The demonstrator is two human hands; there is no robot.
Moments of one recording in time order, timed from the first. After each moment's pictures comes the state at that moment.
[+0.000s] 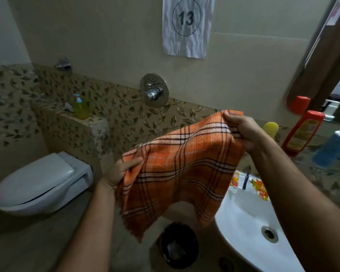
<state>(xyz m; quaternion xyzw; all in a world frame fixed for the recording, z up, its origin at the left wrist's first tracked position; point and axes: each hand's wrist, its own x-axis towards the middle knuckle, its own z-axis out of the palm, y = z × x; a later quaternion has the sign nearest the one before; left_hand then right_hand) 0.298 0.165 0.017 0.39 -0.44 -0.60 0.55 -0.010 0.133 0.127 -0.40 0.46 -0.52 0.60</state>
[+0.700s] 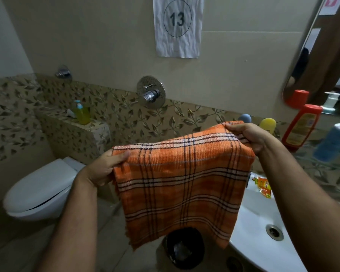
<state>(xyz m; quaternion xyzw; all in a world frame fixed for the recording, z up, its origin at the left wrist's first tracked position) 0.334 0.161 0.040 0.36 -0.53 -0.62 0.46 -0.072 0.117 0.104 -0.37 0.49 -0.42 0.67</state>
